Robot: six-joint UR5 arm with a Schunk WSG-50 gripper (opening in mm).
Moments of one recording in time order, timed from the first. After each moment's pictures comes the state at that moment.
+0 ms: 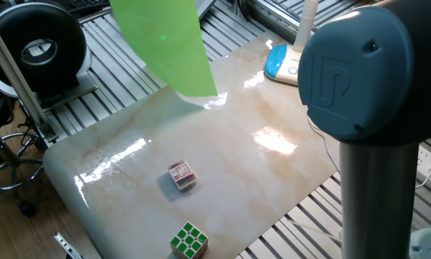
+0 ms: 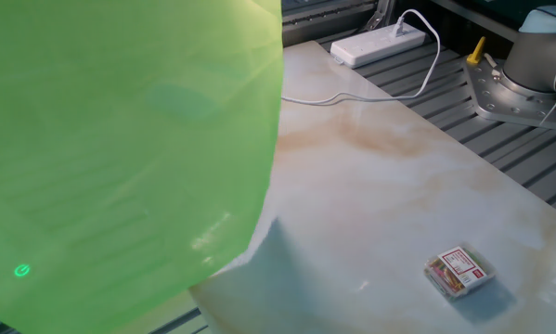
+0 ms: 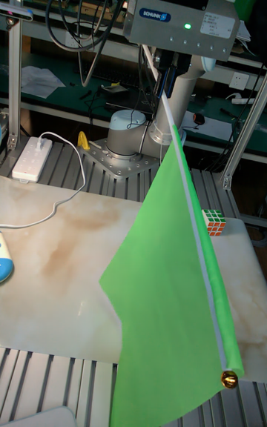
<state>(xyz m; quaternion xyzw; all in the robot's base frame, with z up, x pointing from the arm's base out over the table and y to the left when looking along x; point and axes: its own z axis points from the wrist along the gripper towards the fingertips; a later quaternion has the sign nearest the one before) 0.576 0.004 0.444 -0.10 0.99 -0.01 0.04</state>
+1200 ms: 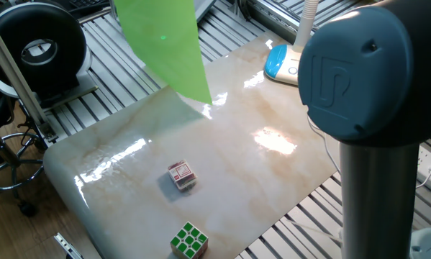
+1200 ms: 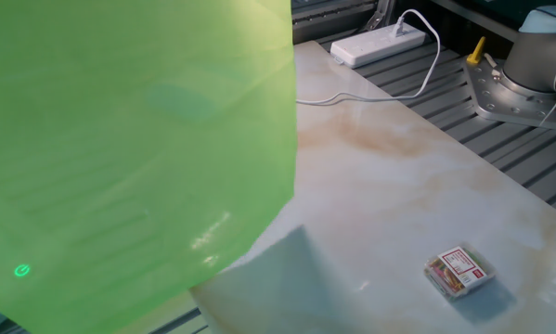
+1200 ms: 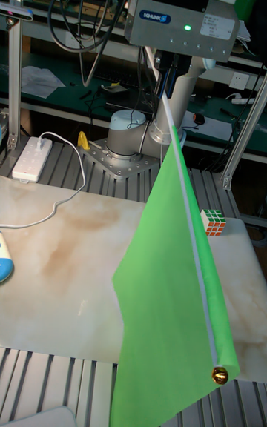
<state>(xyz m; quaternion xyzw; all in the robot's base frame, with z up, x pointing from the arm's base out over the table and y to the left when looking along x) 0.571 0.007 0.440 -0.09 1.00 -0.01 0.03</state>
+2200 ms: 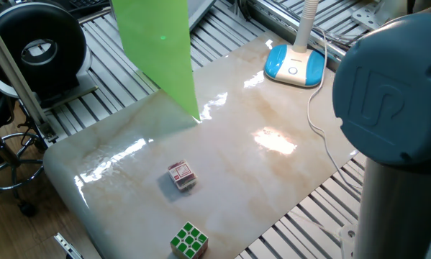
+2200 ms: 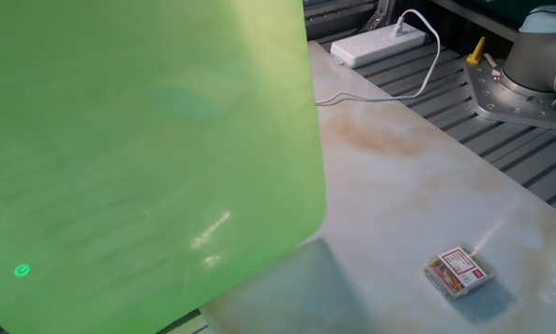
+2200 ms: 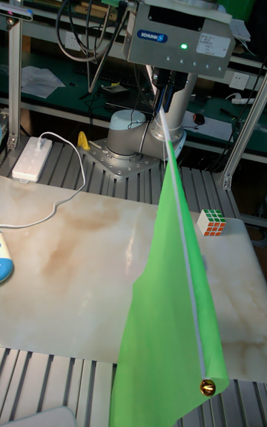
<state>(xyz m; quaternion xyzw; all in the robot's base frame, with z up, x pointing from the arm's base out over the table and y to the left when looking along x) 0.568 0.006 0.419 -0.08 1.00 -0.01 0.02</state>
